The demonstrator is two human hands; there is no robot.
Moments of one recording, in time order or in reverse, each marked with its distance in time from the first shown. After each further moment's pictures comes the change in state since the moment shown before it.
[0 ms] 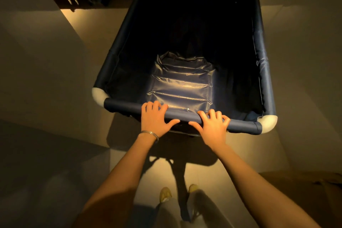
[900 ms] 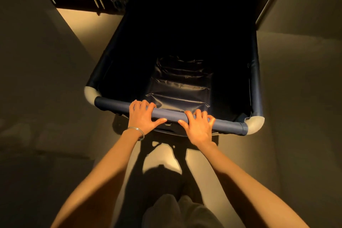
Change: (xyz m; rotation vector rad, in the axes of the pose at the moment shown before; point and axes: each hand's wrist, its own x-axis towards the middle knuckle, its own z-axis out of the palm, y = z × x) left_hand 0.219 0.023 0.019 -0.008 -0.036 -0.264; right_hand 0.252 0.082 -0.004 0.080 -0.215 -0.206
